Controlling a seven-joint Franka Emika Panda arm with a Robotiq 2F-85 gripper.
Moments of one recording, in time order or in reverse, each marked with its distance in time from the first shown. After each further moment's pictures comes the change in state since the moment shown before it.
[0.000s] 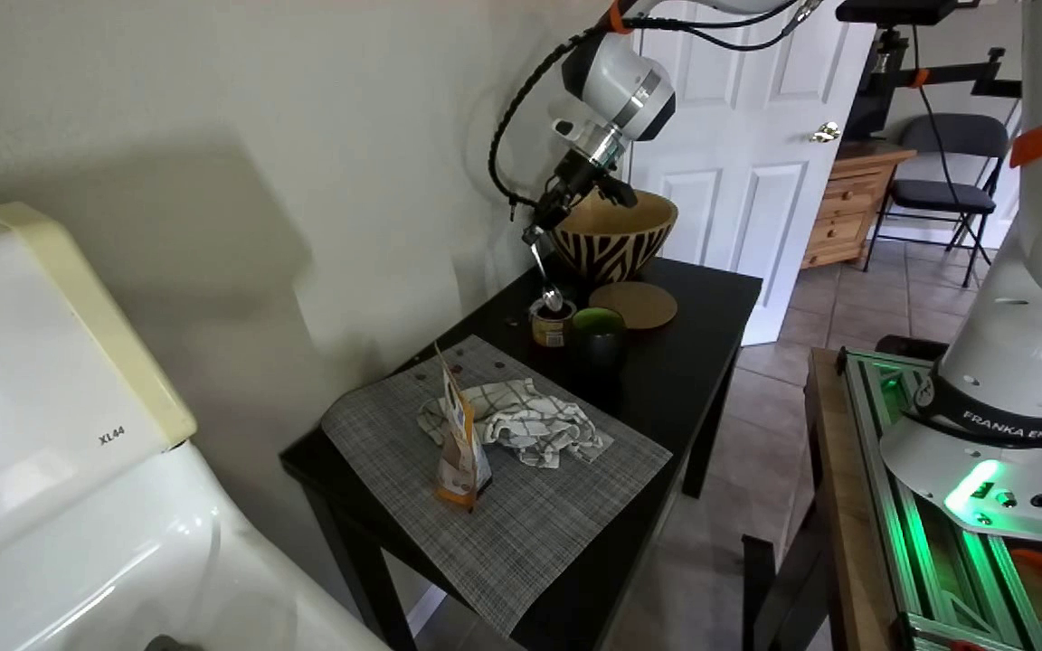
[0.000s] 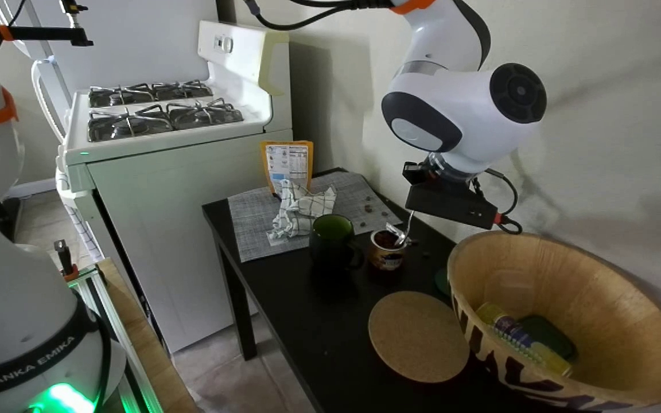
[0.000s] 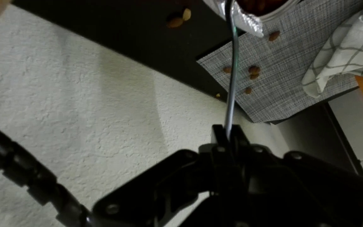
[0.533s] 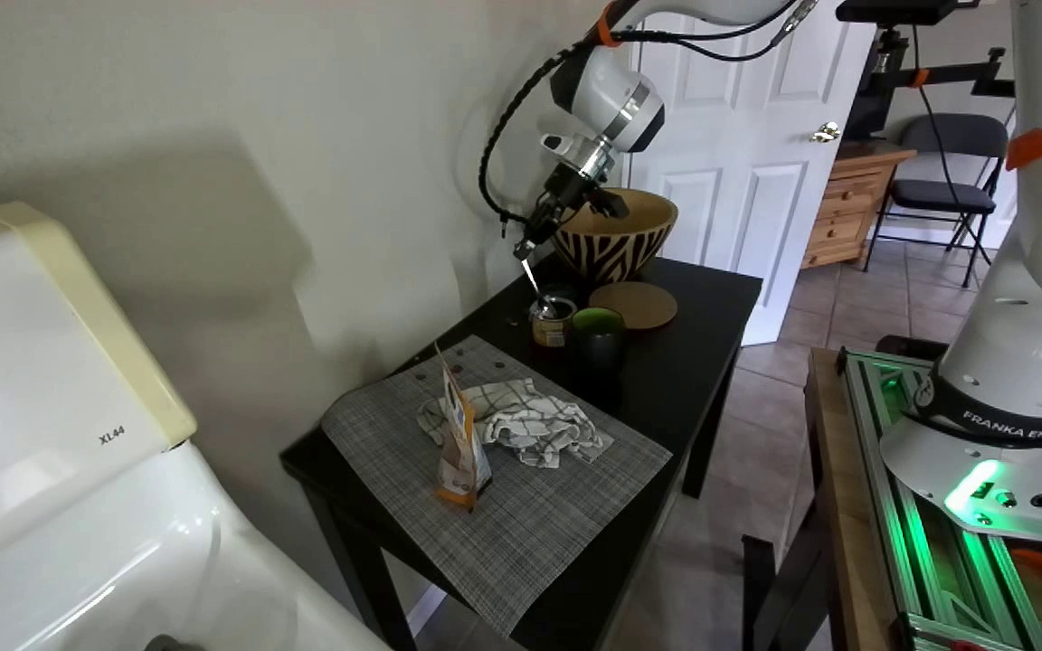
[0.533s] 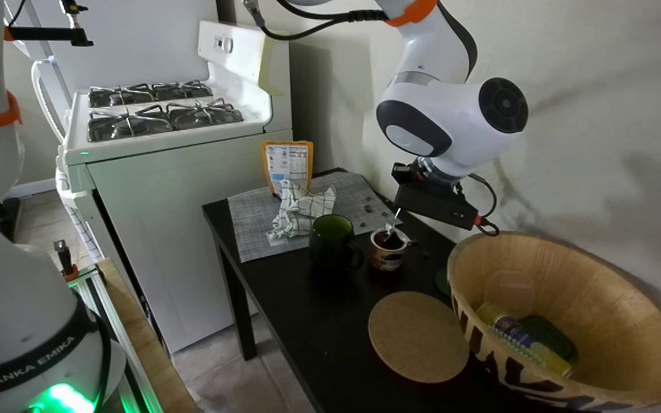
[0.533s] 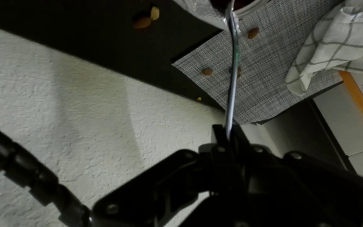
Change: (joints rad) arm 0.000 0.033 0.043 0.012 -0.007 -0.022 0.057
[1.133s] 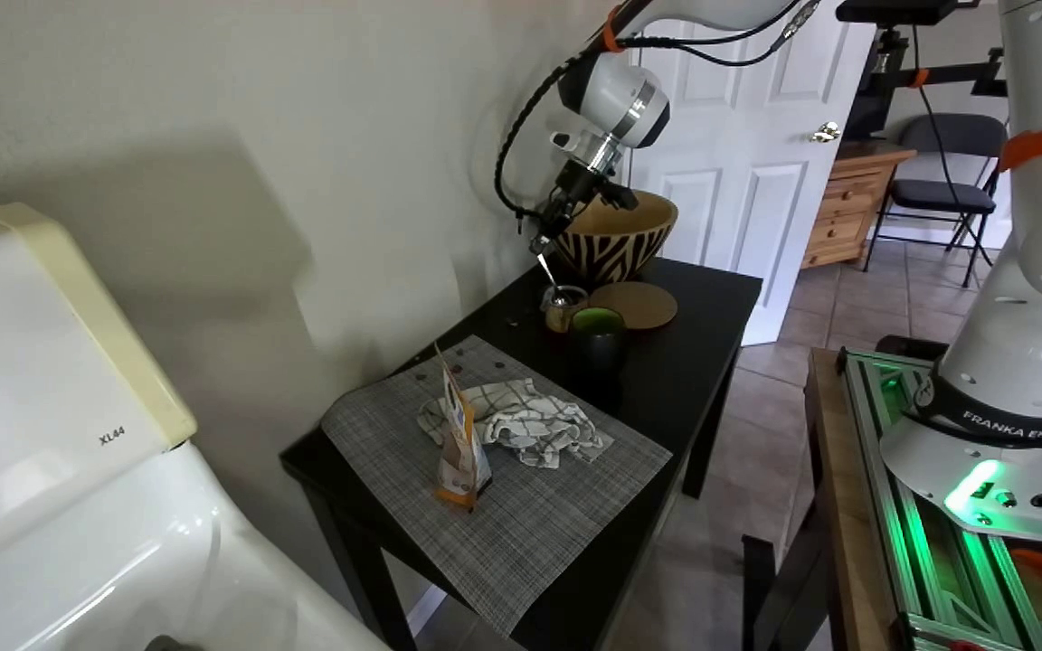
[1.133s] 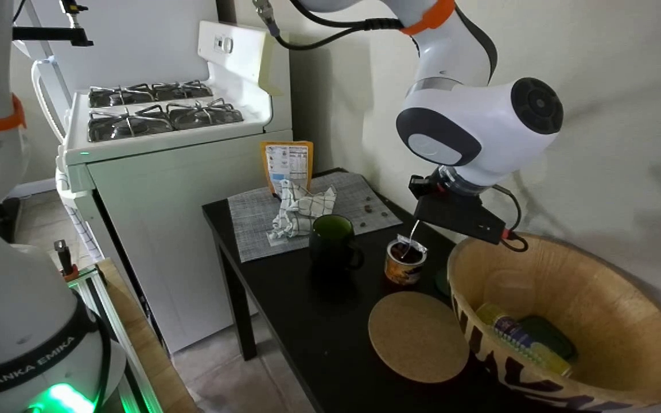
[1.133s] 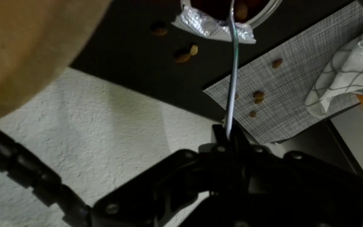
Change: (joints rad) arm -0.056 0.038 -0.007 0.053 -0.115 0.000 0.054
